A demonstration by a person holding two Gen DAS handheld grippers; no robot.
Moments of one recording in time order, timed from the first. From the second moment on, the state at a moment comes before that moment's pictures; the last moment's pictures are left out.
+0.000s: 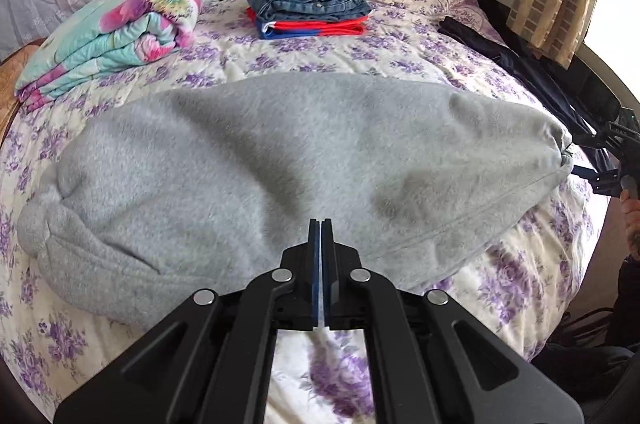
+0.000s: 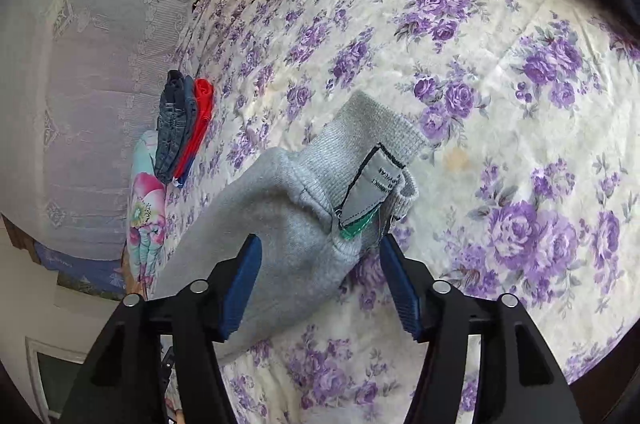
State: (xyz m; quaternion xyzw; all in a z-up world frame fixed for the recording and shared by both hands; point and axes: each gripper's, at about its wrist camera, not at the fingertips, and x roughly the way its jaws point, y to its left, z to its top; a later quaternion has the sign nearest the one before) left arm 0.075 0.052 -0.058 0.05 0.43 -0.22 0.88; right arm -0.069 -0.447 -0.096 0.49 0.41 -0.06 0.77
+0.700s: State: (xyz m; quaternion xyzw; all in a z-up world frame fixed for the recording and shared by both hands) left arm 0.109 0.038 -0.108 0.04 0.49 -0.21 0.84; right arm -0.024 -0.474 -0.128 0.42 0.42 -0.11 0.80
